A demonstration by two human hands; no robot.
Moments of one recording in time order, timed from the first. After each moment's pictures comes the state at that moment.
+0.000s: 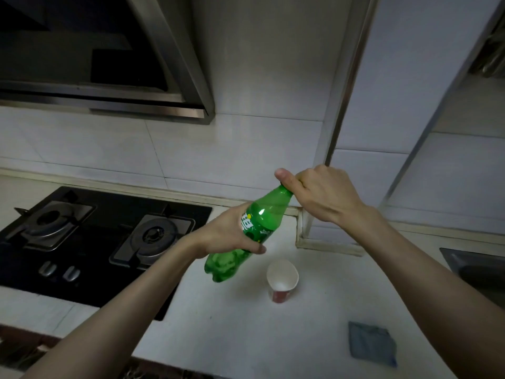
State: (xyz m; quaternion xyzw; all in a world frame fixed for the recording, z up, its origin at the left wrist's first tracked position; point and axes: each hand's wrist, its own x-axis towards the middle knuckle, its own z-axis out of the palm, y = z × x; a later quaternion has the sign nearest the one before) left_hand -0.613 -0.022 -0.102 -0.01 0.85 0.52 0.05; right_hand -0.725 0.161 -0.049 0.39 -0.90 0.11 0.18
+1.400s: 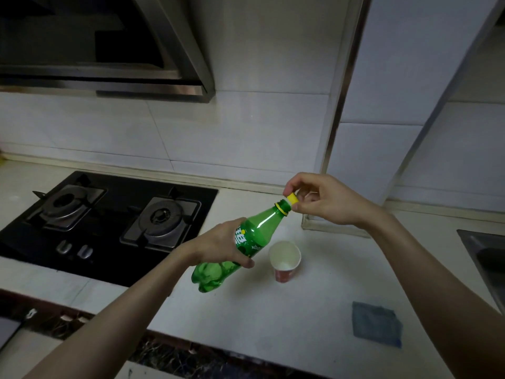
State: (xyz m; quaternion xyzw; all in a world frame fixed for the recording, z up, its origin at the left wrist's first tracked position) left_hand -0.593 -0.019 -0.165 -0.08 0.90 0.41 0.13; right_hand -0.730 0.202 -0.100 0.42 -0.78 0.43 -0.19
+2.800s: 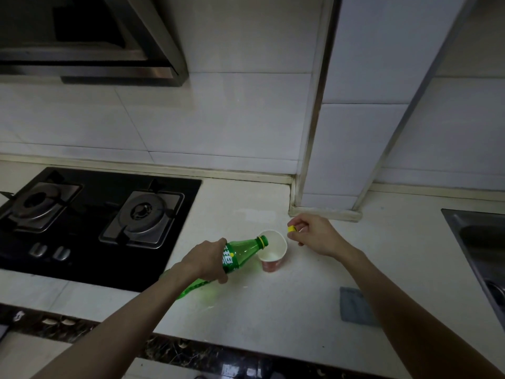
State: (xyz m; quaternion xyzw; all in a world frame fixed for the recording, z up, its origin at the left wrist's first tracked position) left_hand -0.604 -0.006 -0.237 -0.14 0.95 0.10 0.26; right_hand -0.743 0.229 -0.247 0.21 -0.87 0.40 -0.22
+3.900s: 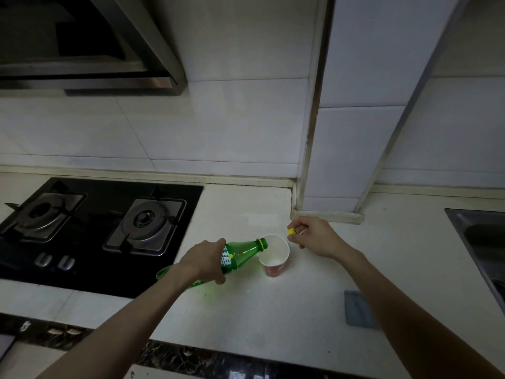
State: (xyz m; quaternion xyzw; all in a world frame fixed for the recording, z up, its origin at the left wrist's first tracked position) left_hand -0.608 -0.014 -0.226 -0.13 0.96 0.06 0.24; right_hand -0.746 0.225 -0.248 0.21 -0.86 0.41 -0.22
